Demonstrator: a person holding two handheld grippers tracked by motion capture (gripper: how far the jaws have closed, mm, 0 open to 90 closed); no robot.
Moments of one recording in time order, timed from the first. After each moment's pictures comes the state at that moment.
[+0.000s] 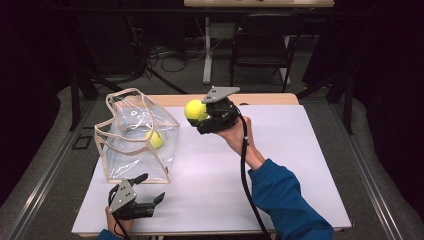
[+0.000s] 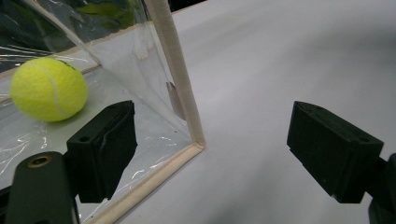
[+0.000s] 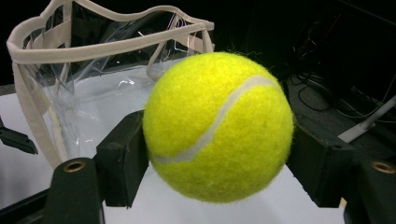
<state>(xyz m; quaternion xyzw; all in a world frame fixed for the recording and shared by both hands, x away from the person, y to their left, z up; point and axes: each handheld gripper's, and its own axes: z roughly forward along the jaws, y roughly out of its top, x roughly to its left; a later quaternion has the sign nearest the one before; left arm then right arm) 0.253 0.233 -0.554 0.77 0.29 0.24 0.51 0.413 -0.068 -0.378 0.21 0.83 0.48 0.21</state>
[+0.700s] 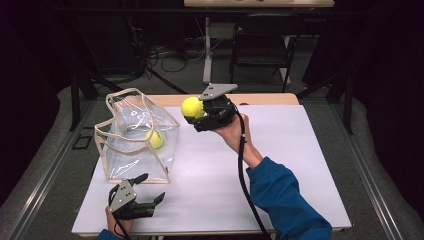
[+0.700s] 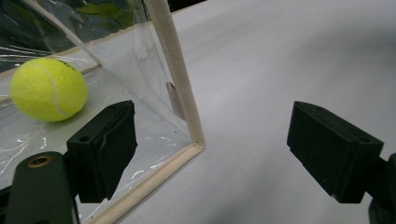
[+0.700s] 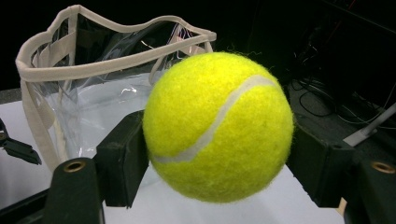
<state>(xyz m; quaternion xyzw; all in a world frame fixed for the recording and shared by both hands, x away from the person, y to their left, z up) 0.253 0.232 -0.554 0.78 0.29 0.25 0.50 0.414 -0.061 -0.370 0.21 0.83 0.48 0.21</state>
